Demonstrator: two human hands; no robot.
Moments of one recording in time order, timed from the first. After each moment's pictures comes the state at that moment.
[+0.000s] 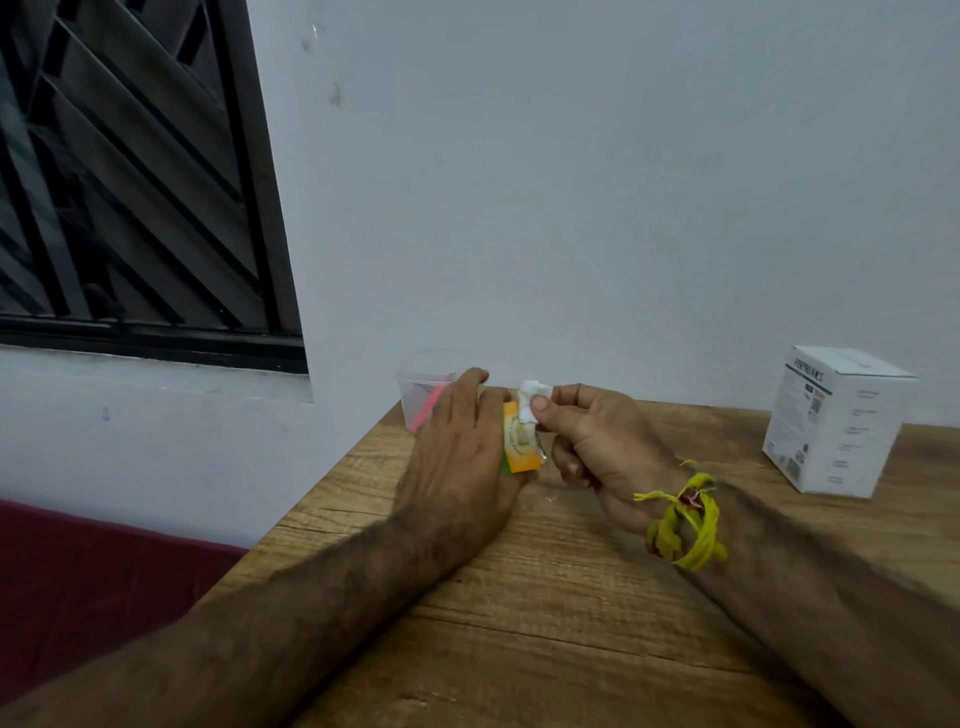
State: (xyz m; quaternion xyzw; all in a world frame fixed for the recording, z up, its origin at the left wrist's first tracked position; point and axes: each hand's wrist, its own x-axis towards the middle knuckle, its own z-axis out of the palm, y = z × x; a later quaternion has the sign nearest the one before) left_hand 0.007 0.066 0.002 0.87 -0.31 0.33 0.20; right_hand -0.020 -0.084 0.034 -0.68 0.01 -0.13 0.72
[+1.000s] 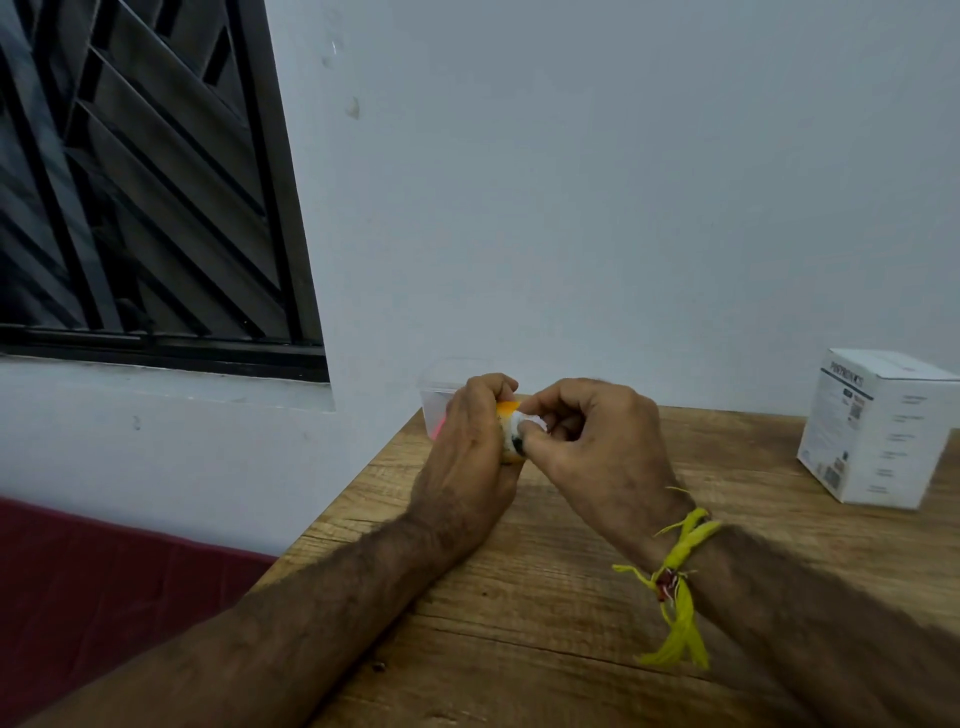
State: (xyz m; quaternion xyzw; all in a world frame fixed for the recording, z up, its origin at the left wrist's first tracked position) left_hand 0.028 0.076 0.002 0.81 -0.34 0.30 0.38; right_hand -0.038 -0.052 0.041 -0.82 -0.08 -0.39 0.42
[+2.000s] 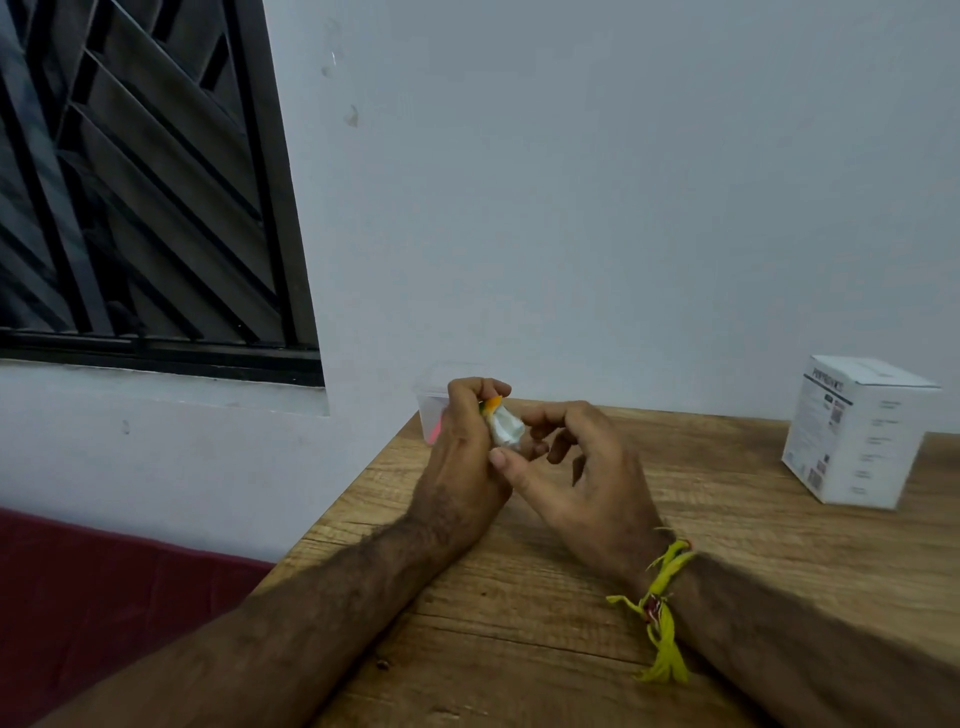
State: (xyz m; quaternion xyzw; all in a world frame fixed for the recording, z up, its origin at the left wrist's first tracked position) left_hand 0.036 0.077 -0.001 0.76 -0.33 0.25 0.49; right_hand -0.033 -0.054 0.007 -0.79 -0.16 -0.42 0.42
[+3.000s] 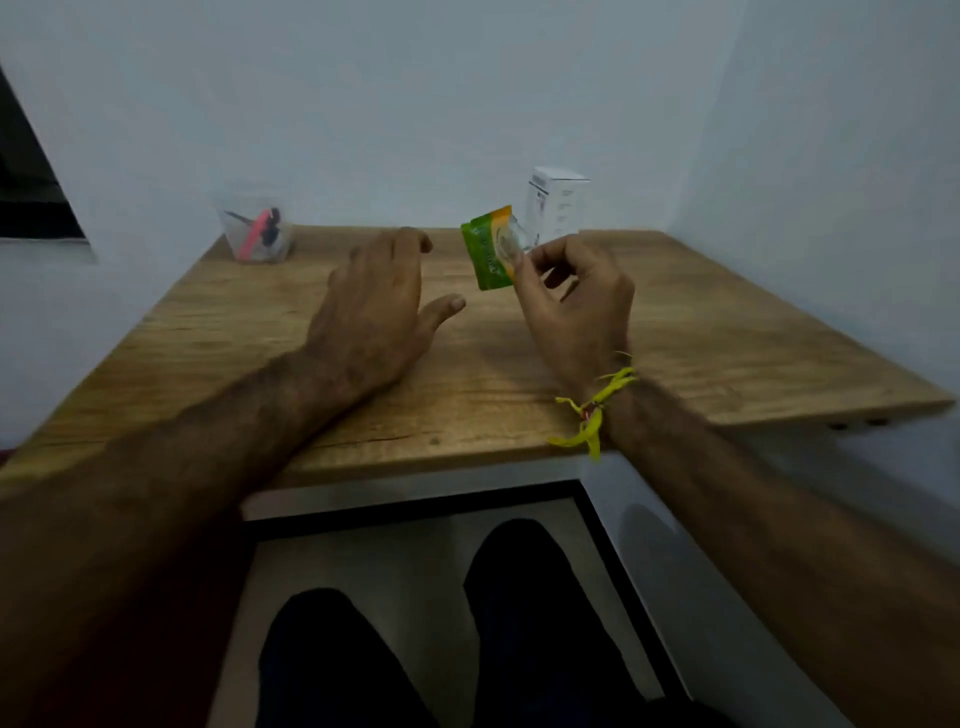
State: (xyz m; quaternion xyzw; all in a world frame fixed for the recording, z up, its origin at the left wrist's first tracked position) left_hand -0.122 0.065 0.021 0.85 -0.41 0.24 0.25; right_hand -0.212 -0.099 0.012 -0.75 0.07 -0.61 0.25
